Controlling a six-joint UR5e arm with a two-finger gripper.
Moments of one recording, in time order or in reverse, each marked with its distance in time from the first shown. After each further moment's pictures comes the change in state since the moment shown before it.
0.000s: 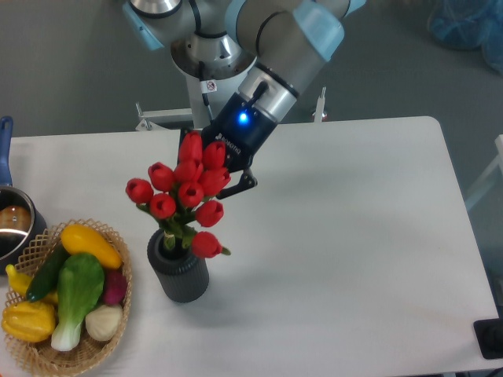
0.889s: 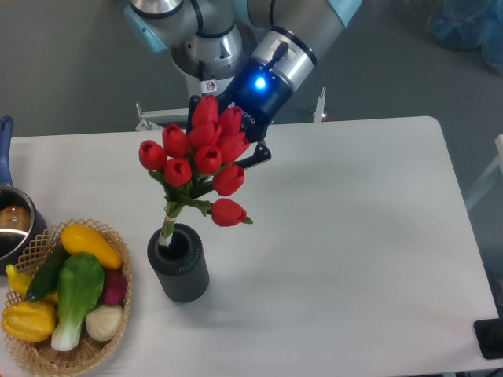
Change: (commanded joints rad) arm 0.055 0.034 0.017 0.000 -0.092 -0.046
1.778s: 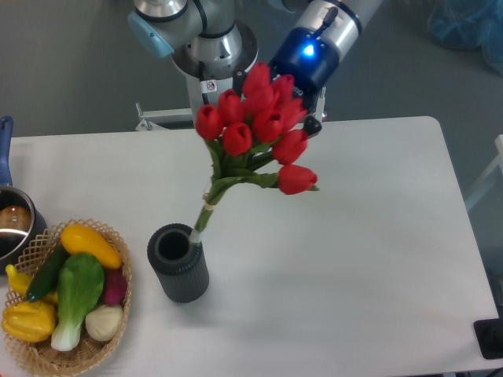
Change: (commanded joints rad) arm 0.134 -0.003 0.038 0.002 -0.048 0.052
